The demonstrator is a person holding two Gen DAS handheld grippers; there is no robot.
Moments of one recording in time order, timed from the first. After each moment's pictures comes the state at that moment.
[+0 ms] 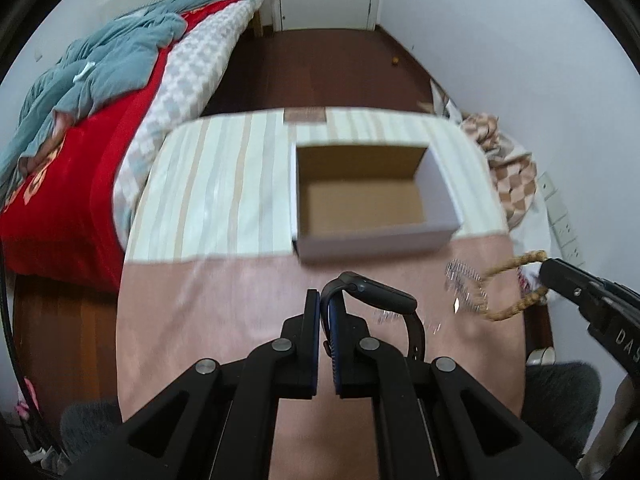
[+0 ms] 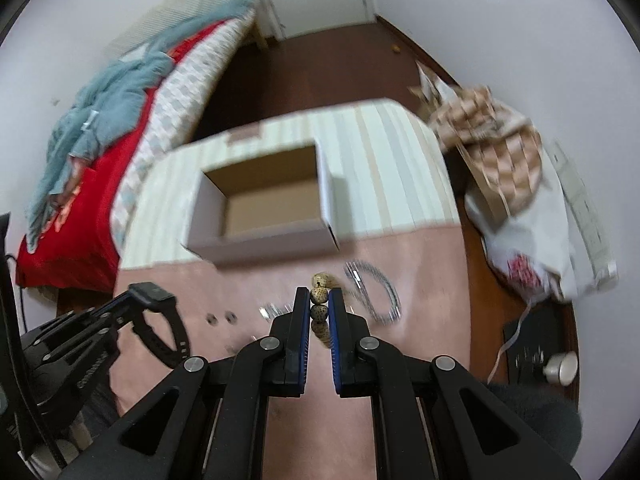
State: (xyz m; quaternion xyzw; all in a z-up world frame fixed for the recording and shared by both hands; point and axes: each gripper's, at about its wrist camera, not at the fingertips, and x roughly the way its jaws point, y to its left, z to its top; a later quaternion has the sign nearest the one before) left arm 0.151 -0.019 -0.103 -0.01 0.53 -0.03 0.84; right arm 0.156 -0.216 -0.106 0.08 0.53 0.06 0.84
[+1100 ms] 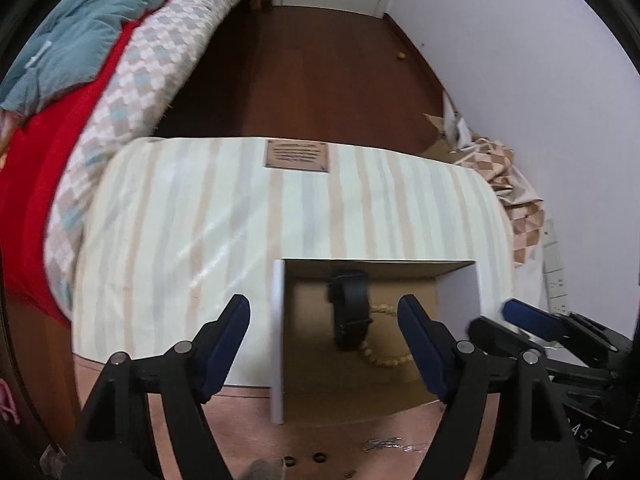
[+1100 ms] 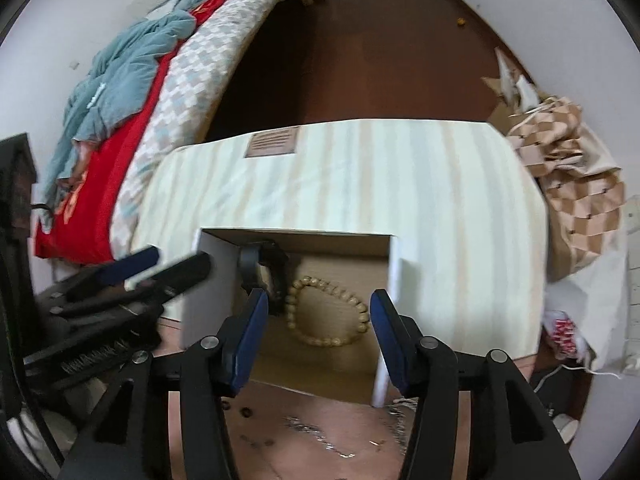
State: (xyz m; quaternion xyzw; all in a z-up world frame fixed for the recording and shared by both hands) left arm 0.308 -0.001 -0.141 -0.07 0.57 -0.05 0.82; right arm 0.339 -0.175 -0.176 0.06 0.60 0.13 0.78
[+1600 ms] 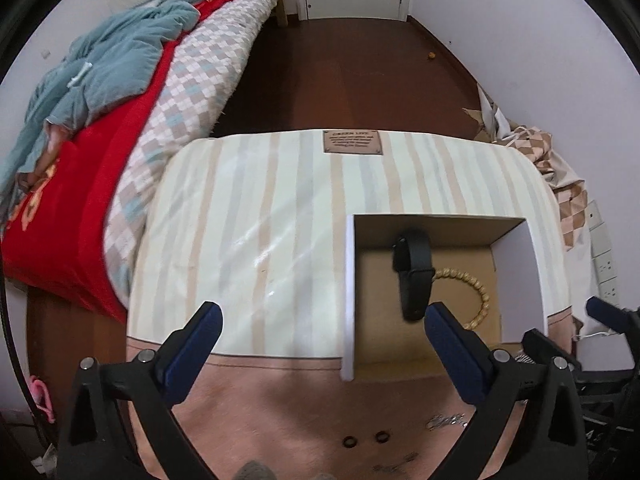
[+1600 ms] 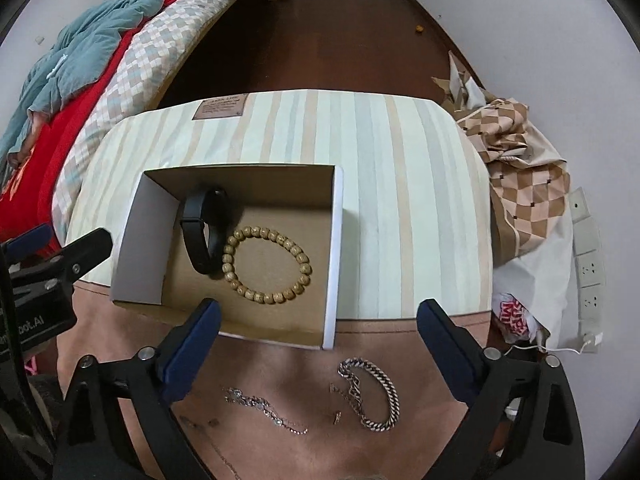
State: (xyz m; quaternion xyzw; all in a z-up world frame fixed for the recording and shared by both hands) left arm 0.263 0.013 -0.142 0.01 0.55 0.02 0.83; right arm 0.290 -0.179 -0.190 -0.01 0.60 0.04 0.80
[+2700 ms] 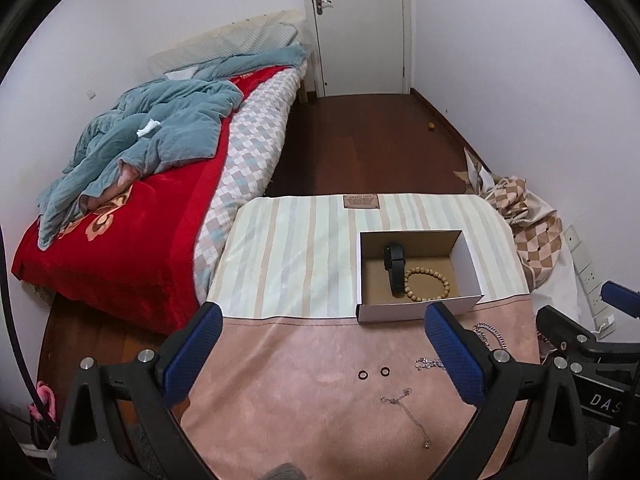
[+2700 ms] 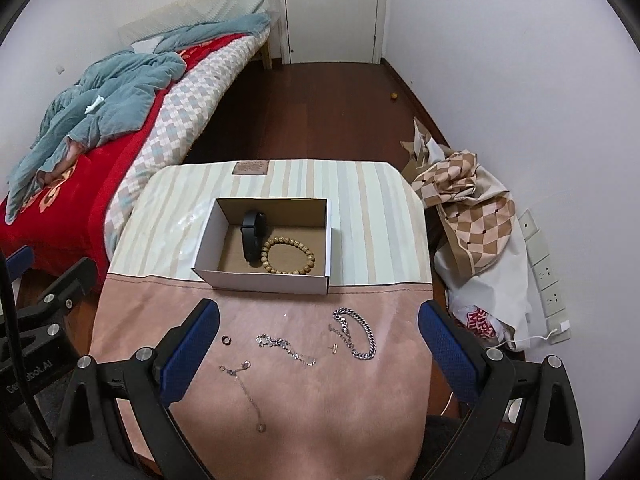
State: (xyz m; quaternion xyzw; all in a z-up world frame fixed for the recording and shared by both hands) left arm 0.115 0.012 -0.024 0.03 0.42 0.05 0.91; right arm 0.149 -0.177 -0.047 -0.02 0.49 0.02 0.87
